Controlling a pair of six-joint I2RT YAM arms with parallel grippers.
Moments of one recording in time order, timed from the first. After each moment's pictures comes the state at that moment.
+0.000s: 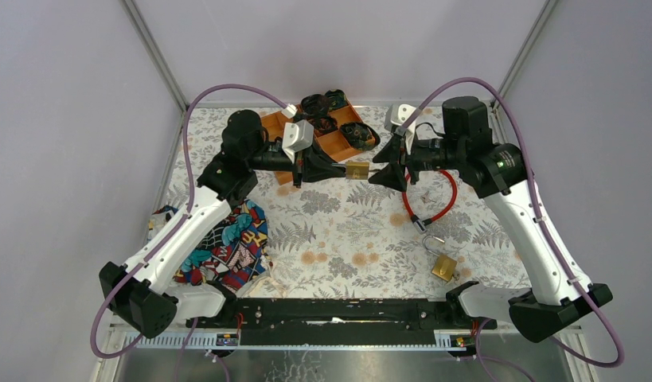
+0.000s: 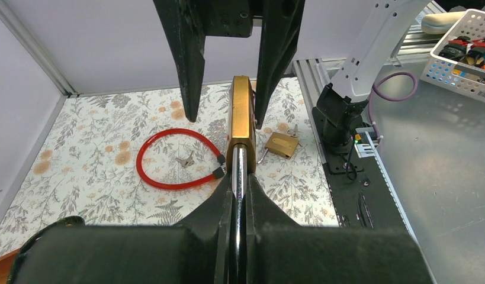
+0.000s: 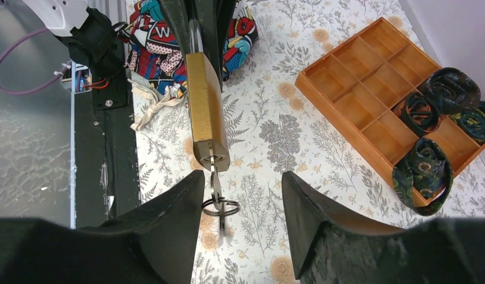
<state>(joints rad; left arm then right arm) -0.52 1.25 1.25 -0.02 1.10 0.11 0.45 1.24 1.57 -0.87 -0.82 -0.47</state>
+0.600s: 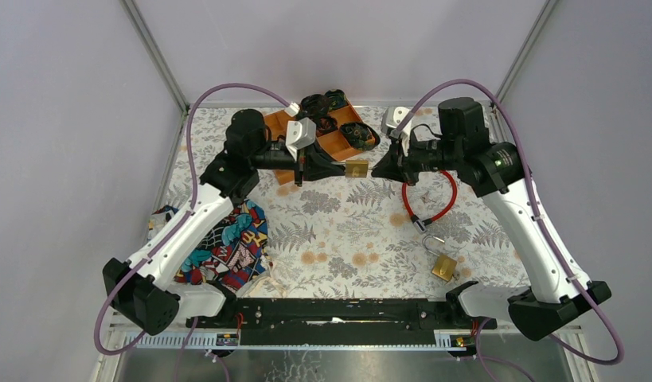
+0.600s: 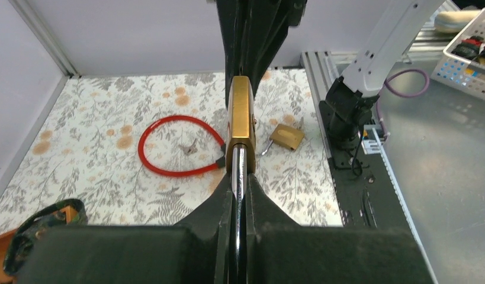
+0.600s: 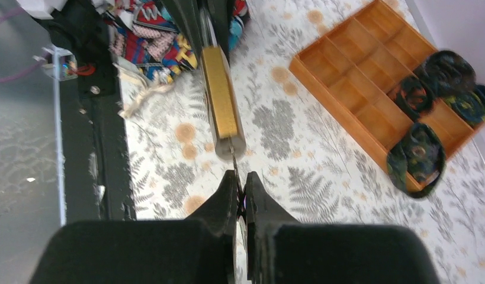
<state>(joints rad) -0.51 1.27 1.24 -0.02 1.07 0.10 0.45 1.26 1.58 -0.92 -0.78 -0.50</state>
